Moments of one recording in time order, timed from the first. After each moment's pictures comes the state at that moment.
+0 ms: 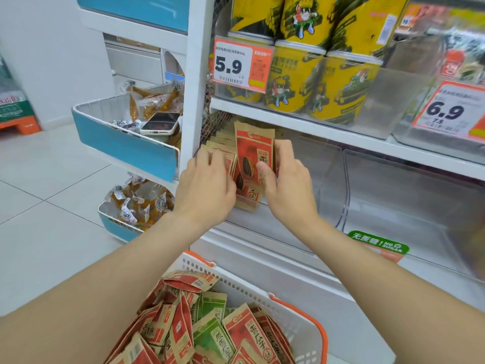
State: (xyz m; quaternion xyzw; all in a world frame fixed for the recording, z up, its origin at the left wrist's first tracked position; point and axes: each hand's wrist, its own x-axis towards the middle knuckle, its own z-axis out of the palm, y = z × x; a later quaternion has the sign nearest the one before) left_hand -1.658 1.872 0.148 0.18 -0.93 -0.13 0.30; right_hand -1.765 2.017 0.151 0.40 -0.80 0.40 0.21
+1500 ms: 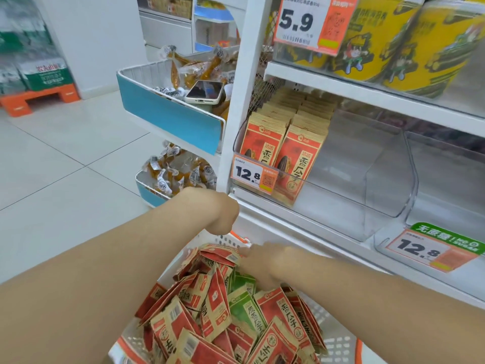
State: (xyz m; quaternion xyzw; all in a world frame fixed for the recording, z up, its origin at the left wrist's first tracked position) left_hand -1.628 1.812 0.090 0.10 -0.95 0.00 -0.30; right_hand -1.697 1.962 -0.018 0.63 -0.66 -0.37 -0.18
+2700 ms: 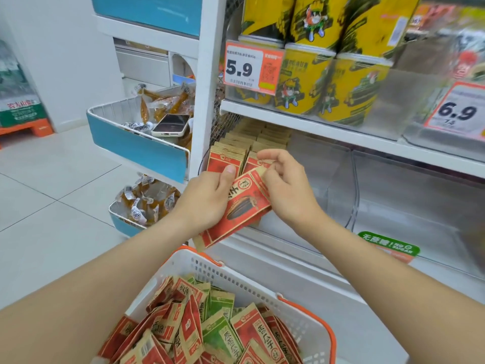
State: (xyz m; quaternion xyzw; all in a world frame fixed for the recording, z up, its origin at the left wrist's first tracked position) left_hand -1.631 1.860 0.154 0.18 -0.89 -0.37 0.19; right_hand -1.725 2.008 0.177 0.31 -0.74 0.59 -0.02
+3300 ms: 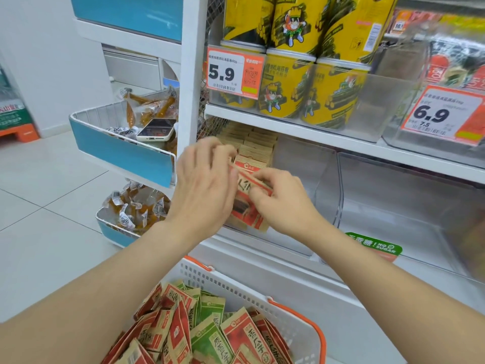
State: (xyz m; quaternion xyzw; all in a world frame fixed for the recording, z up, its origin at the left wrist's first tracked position) left_hand -1.644 1.884 0.160 0.09 -0.90 -0.05 0.42; right_hand -1.725 2.037 0.189 0.37 -0.85 0.37 -0.01
